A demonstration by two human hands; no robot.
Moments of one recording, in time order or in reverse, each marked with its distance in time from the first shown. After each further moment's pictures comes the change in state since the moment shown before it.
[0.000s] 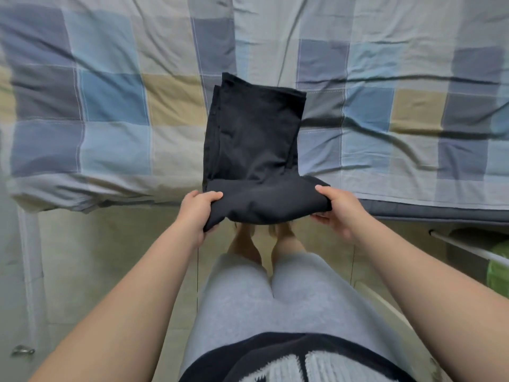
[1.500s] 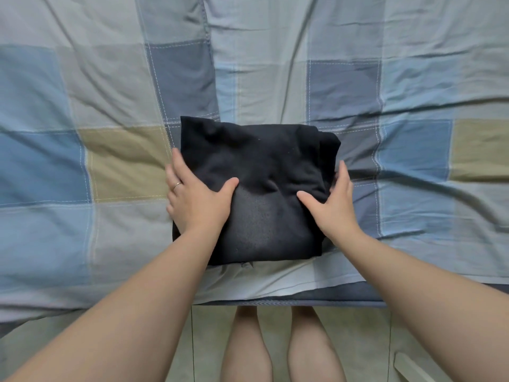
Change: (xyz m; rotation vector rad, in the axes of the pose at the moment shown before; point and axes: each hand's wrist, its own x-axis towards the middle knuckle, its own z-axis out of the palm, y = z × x) left_hand 0.200 0.113 0.115 0.814 0.561 0.613; right_hand 0.239 -0.065 0.054 -0.501 0.252 -0.576
